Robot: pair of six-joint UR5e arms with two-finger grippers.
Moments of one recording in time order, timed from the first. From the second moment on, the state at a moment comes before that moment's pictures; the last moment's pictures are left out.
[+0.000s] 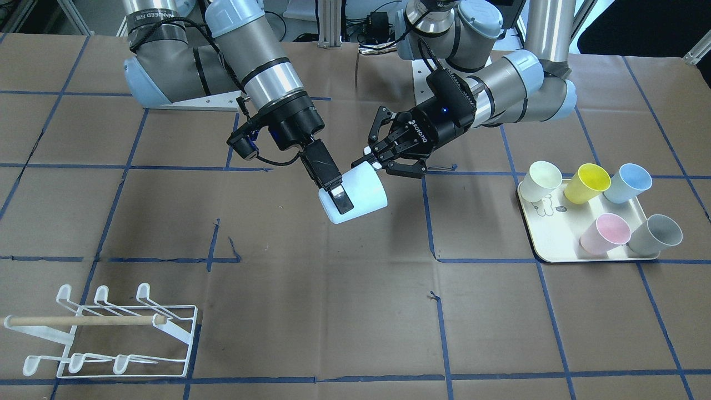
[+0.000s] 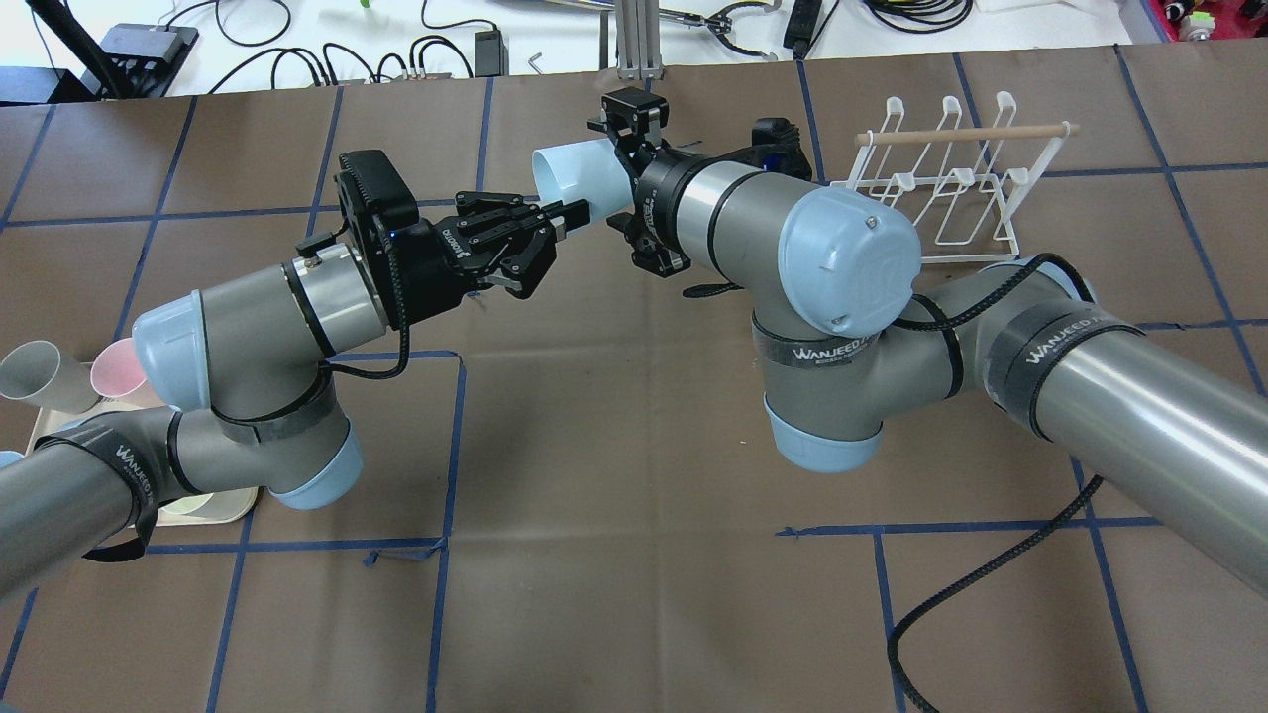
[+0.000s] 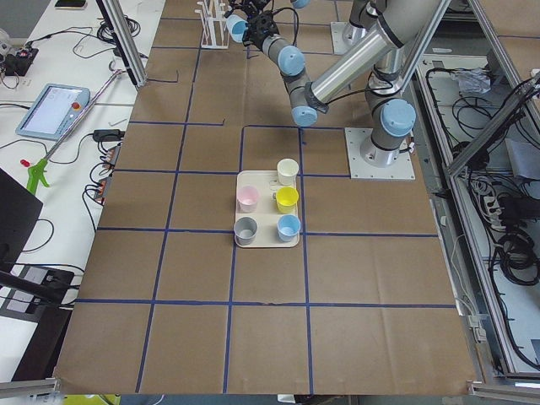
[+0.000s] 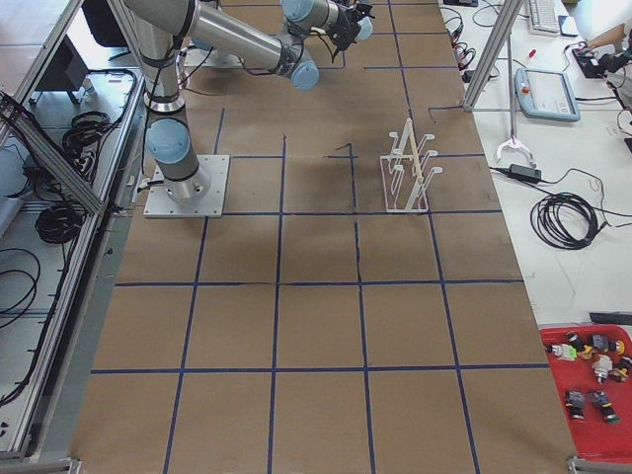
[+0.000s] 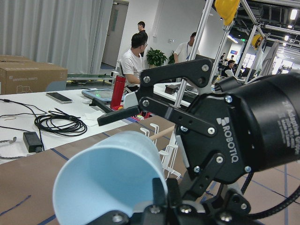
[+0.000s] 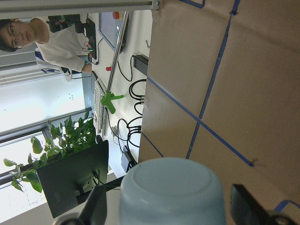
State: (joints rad) left arm -1.46 -1.80 -2.24 0.45 0.44 0.15; right arm 1.88 -1.36 1.99 -3.20 -1.29 1.64
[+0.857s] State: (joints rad) left arm -1.46 -1.80 -2.23 0.45 0.45 0.15; right arm 1.88 -1.36 1.98 -3.20 -1.28 1.63
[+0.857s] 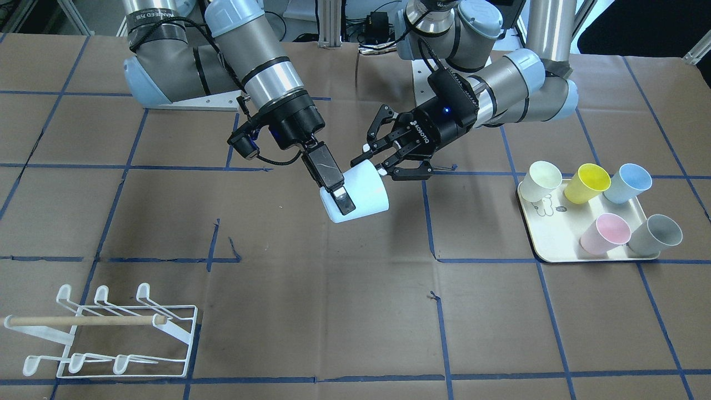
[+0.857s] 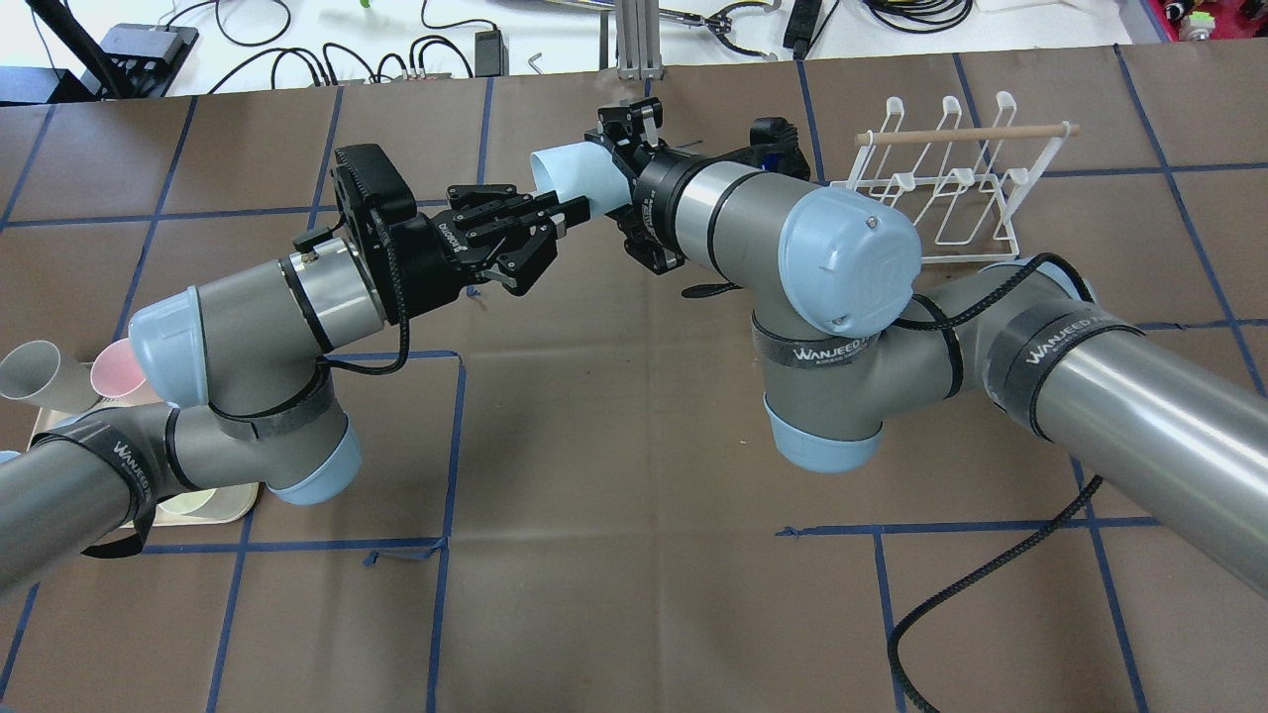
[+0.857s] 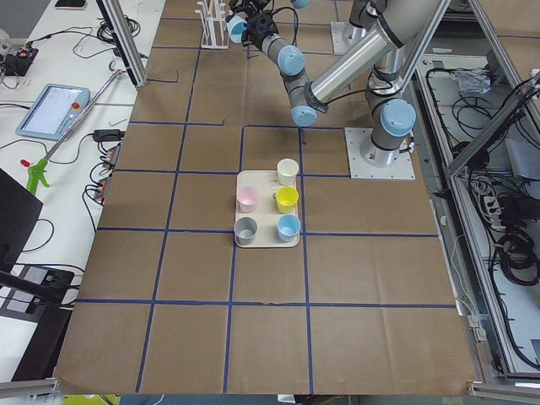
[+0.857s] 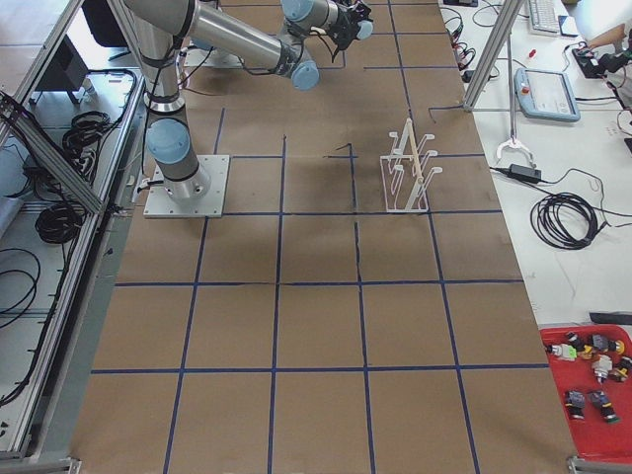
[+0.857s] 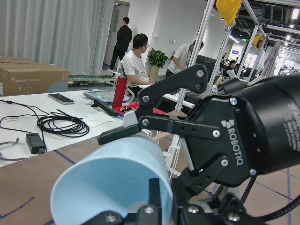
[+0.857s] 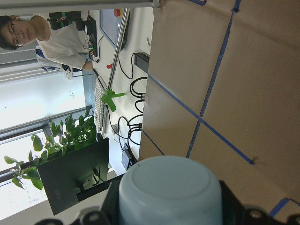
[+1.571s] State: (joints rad) left arm -1.37 -1.78 -2.23 0.45 0.45 0.11; right arm 1.86 -1.34 1.98 -3.24 -1.29 1.63
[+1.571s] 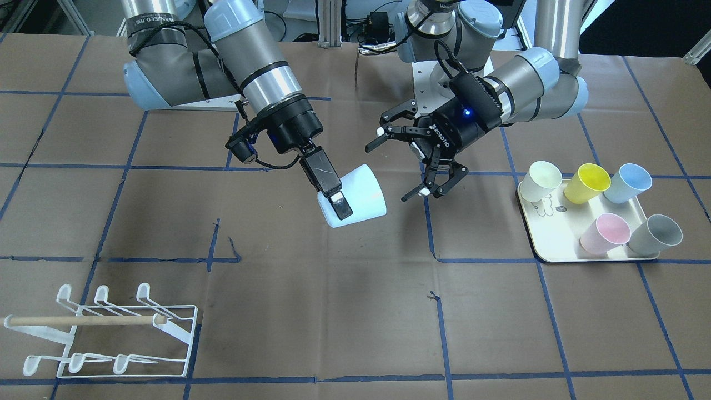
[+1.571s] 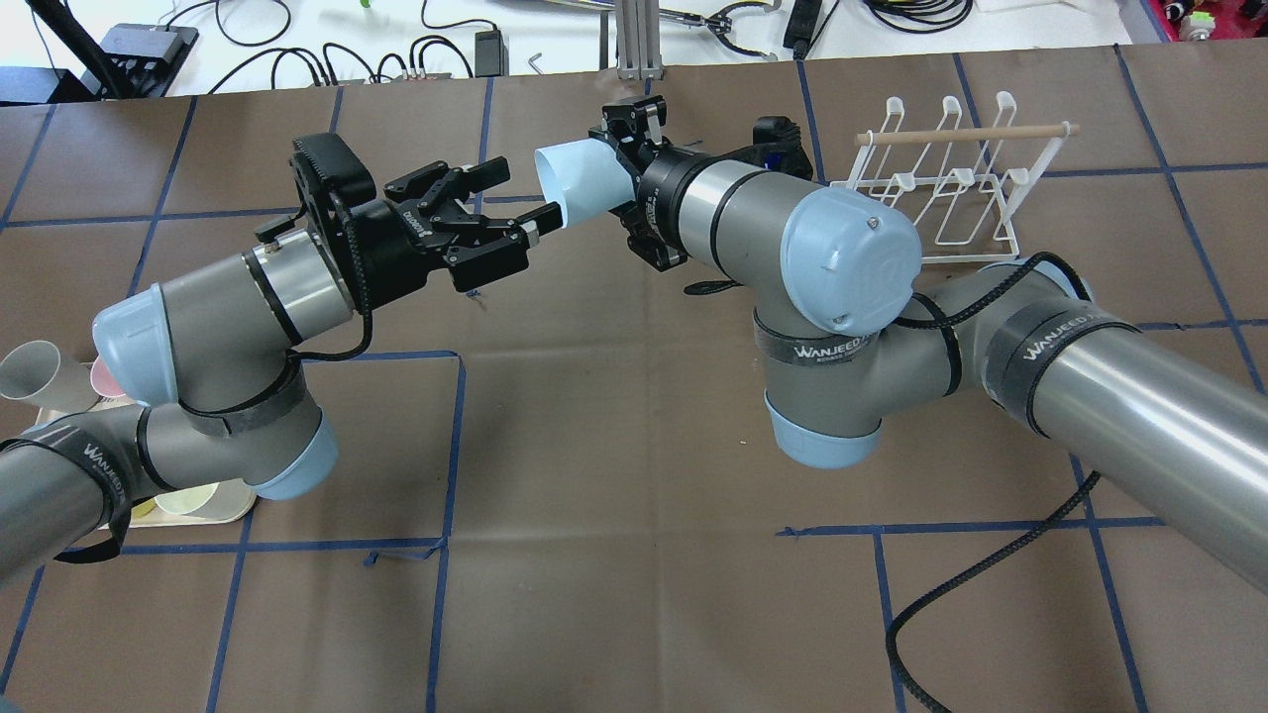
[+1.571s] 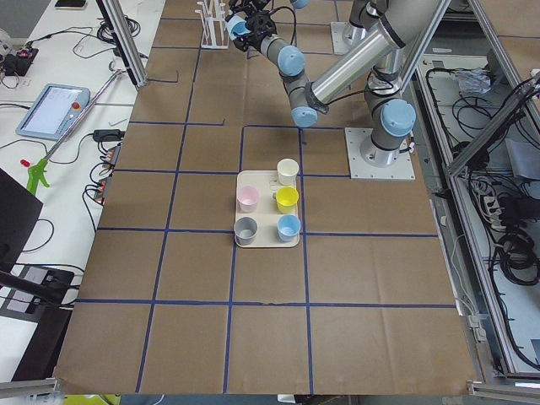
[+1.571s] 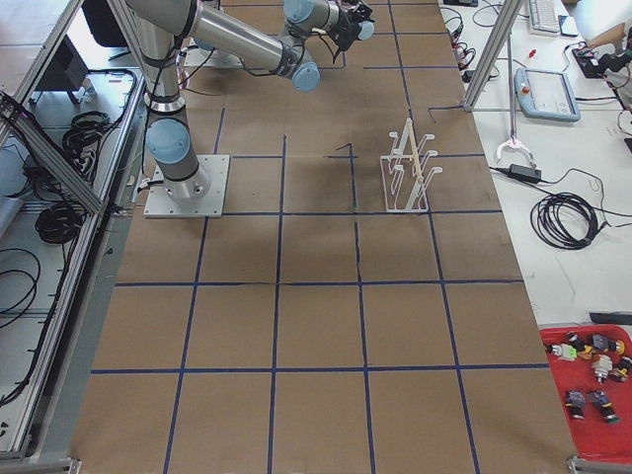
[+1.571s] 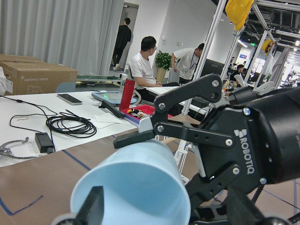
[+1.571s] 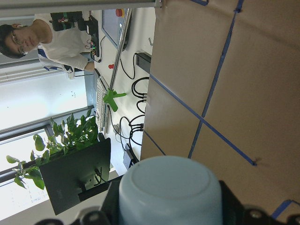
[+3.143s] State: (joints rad) left arm -1.53 -1.71 -1.67 -1.11 1.52 -0.05; right arm 1.46 -1.19 1.89 -3.52 -1.49 0.25
